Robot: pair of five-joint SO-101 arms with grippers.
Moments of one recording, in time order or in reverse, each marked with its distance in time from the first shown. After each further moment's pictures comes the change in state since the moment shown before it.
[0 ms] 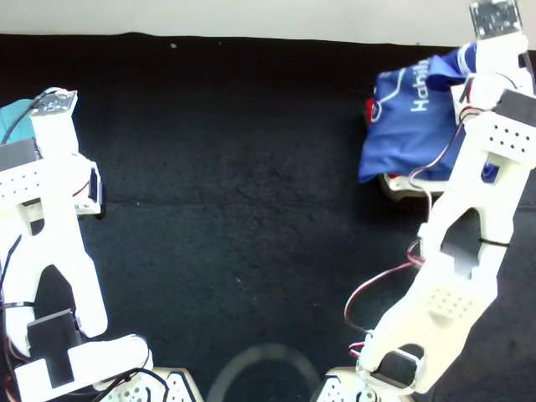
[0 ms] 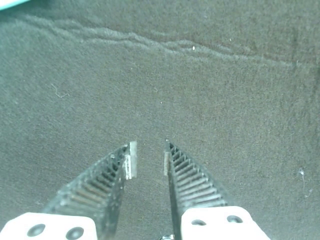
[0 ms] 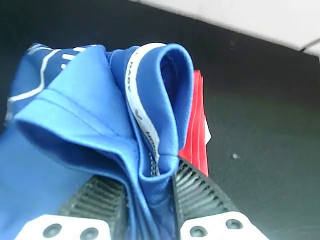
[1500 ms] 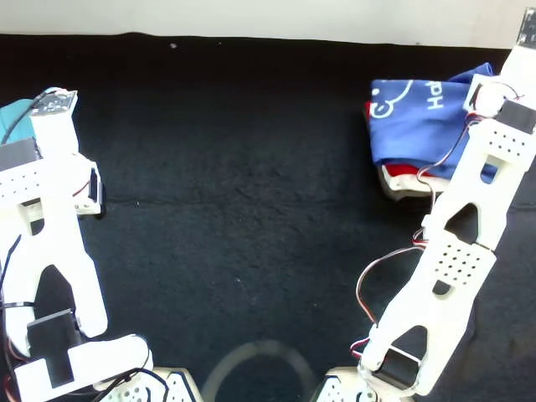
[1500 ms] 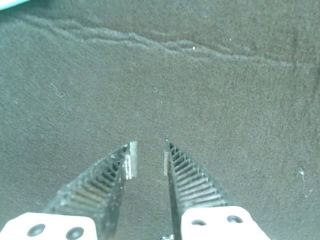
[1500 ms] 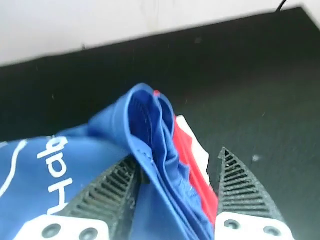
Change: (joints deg) left arm 0.0 0.0 0.0 0.0 0.0; right arm 2.8 23.0 -25.3 -3.2 -23.6
